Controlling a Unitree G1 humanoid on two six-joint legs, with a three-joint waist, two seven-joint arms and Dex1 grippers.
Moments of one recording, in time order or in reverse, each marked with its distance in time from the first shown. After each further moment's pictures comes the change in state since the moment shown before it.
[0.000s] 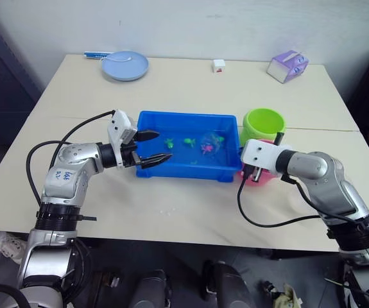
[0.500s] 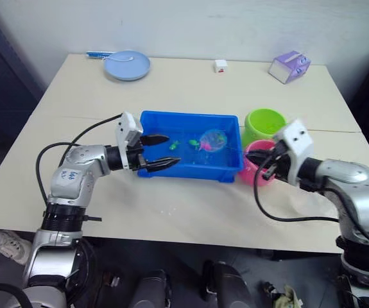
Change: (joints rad) left arm -0.013 -0.069 -0.039 -0.020 -0.072 0.058 -0.062; right arm 0.090 0.116 -0.438 -0.436 0.483 0.782 -0.045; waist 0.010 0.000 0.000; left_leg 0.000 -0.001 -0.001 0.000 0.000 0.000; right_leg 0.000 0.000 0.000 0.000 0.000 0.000
